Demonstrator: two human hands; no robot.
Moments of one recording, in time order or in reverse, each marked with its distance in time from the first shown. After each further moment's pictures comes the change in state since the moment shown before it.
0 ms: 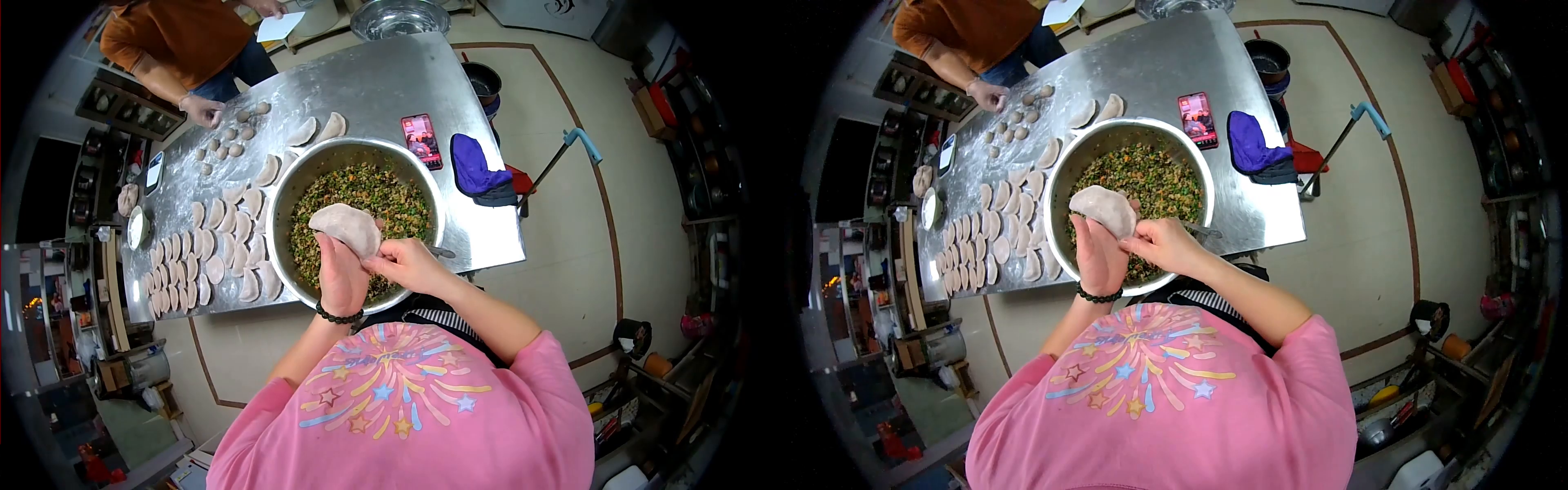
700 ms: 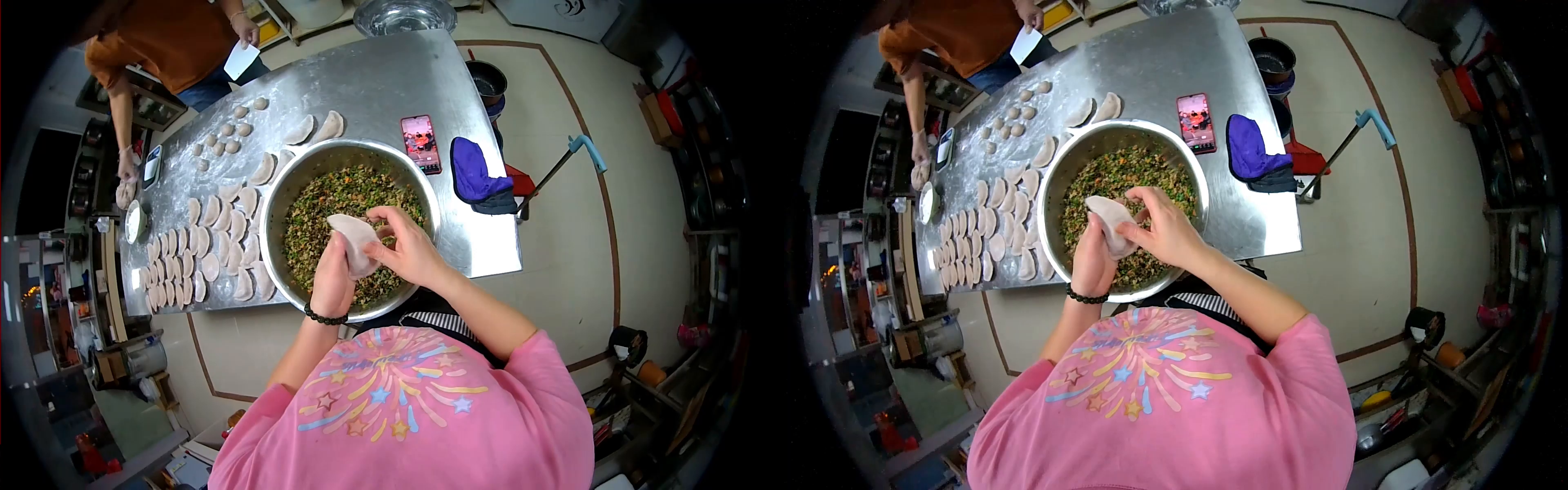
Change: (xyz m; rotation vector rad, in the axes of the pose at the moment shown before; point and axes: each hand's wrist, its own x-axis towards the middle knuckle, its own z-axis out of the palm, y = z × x) left_hand 0.012 -0.006 -0.017 0.185 0.075 -0.218; right_hand 0.020 0.006 -0.026 -0.030 0.166 -0.187
